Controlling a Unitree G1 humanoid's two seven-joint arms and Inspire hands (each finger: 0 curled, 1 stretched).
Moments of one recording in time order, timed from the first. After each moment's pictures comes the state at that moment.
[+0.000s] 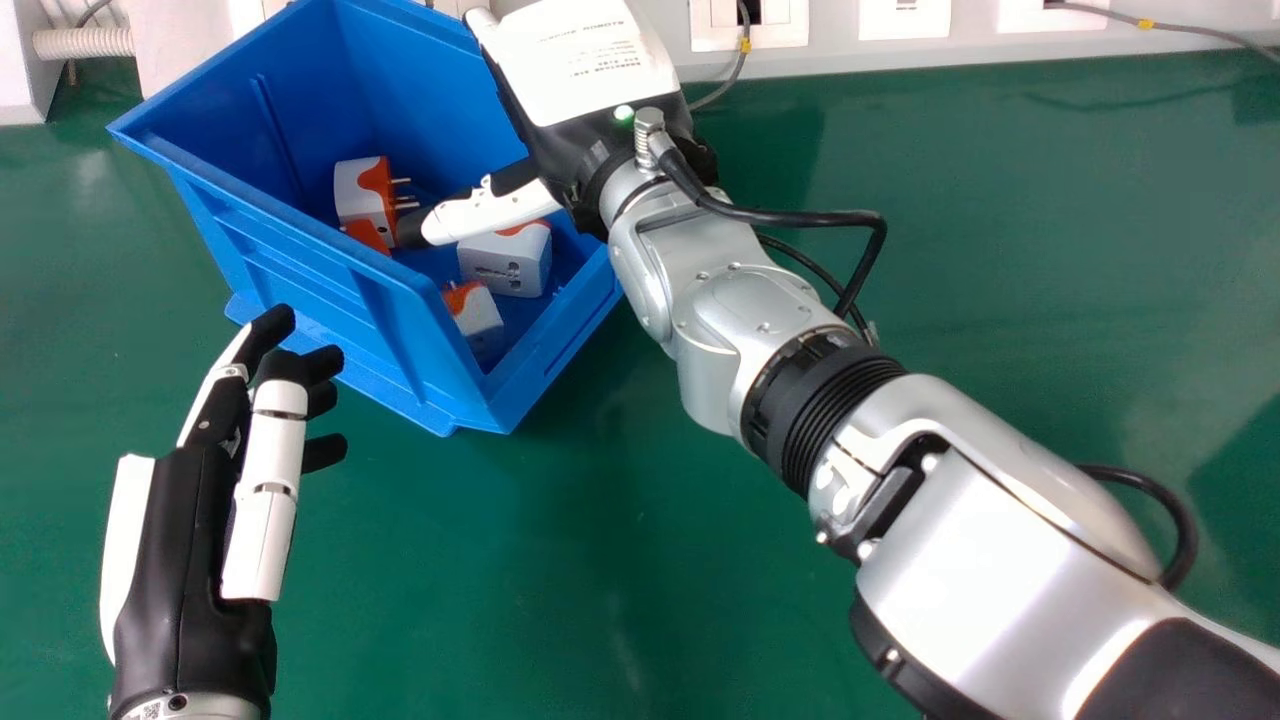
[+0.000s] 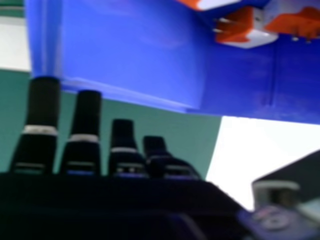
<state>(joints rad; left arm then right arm) 0.43 0.03 0.10 -0.64 0.06 0.18 0.03 -1.36 0.16 0.68 1.33 -0.79 0.19 -0.24</state>
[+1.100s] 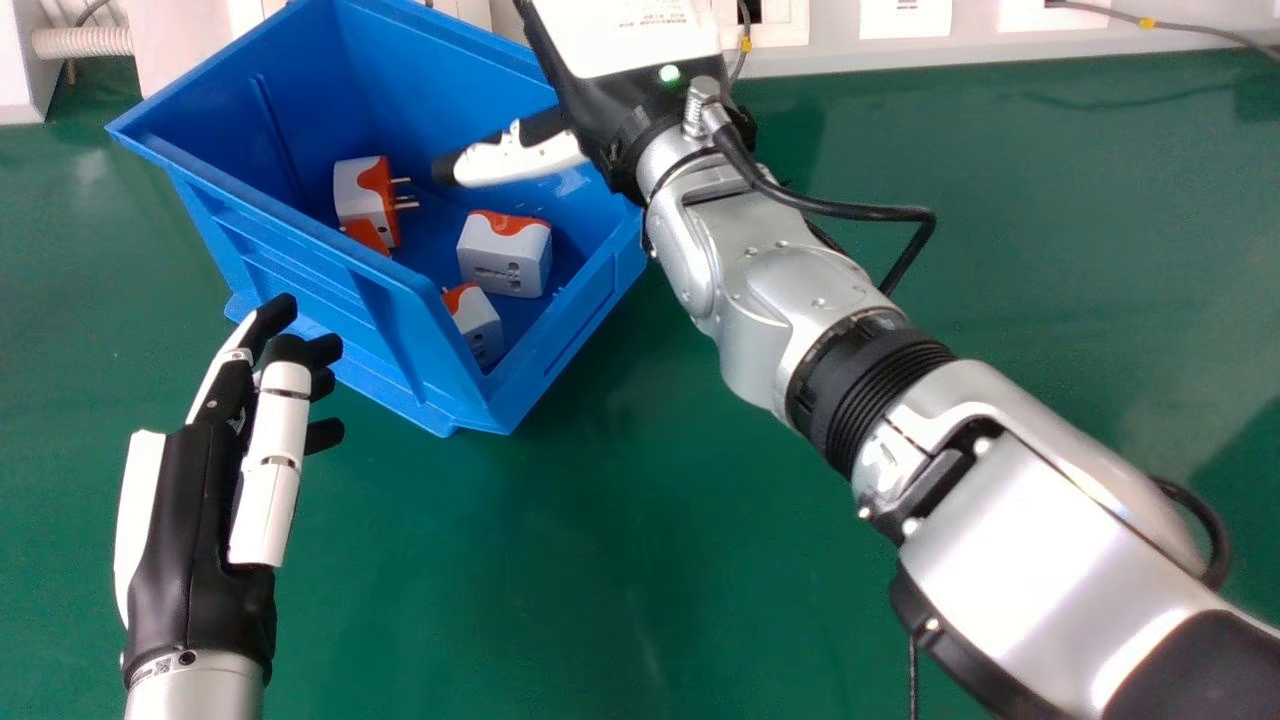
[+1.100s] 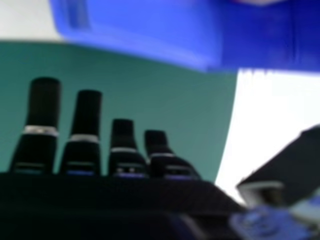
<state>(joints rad) 0.31 0.06 0.15 -0.48 0.06 0.15 0.03 -1.30 0.05 0.58 1.20 -0.74 0.10 -0.42</state>
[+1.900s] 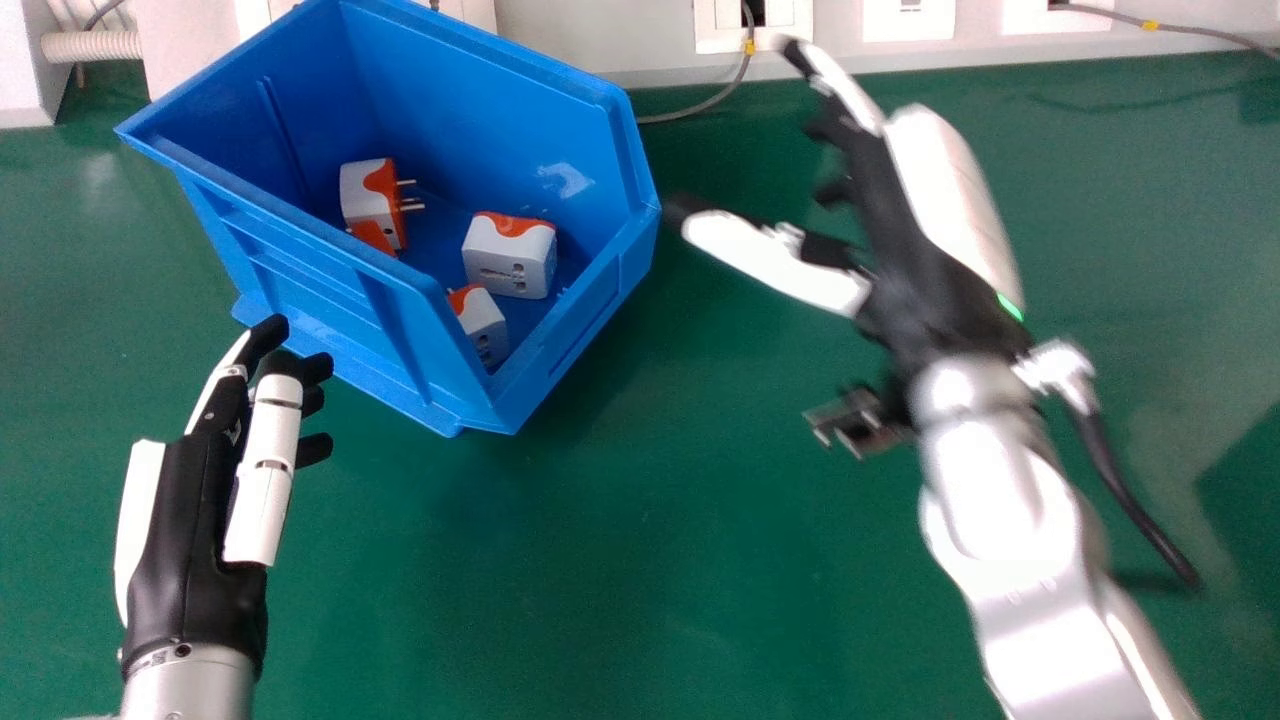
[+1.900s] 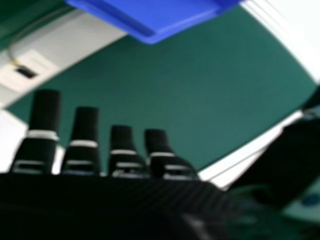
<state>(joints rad) 0.26 0.09 0.20 -0.35 0.03 0.12 0.00 -0.23 -0.15 0.20 -0.20 -0.45 0.24 -0.11</state>
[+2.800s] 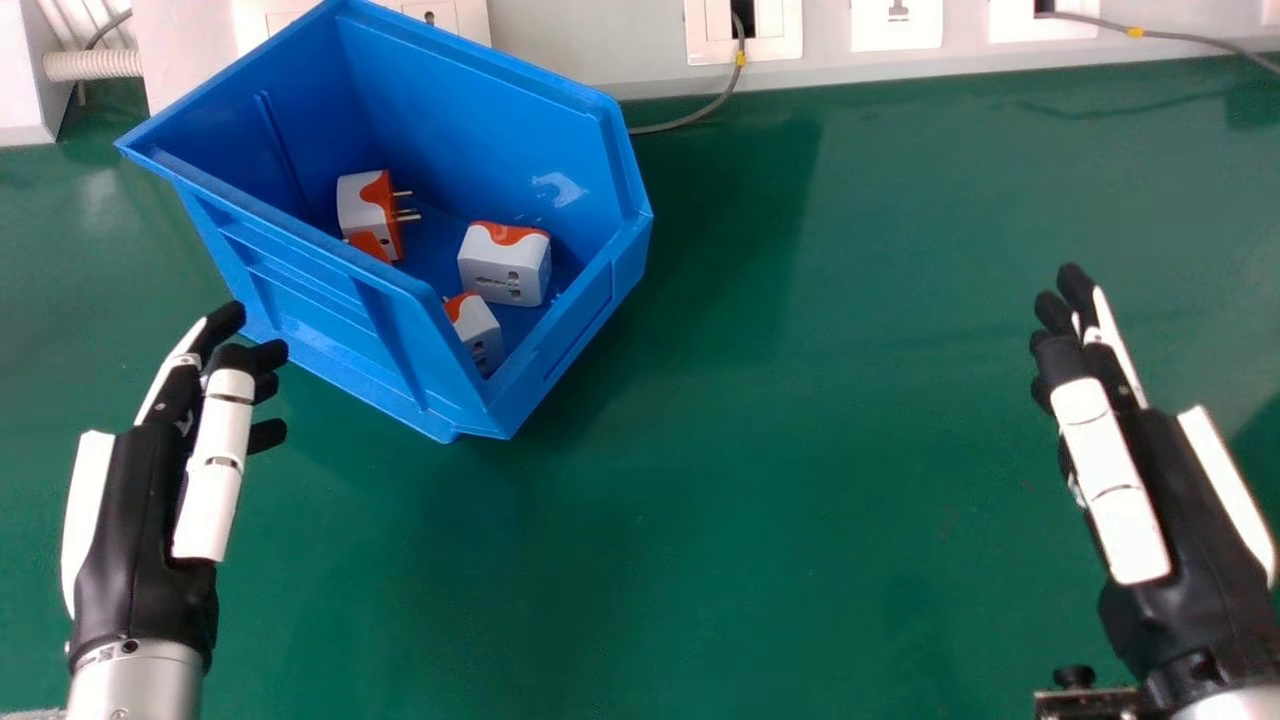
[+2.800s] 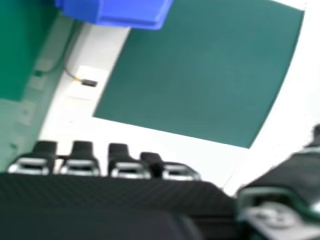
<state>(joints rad) 0.22 0.16 0.28 -0.21 -0.01 -0.01 -0.04 0.35 -0.19 -0.08 -0.42 0.08 0.00 0.15</state>
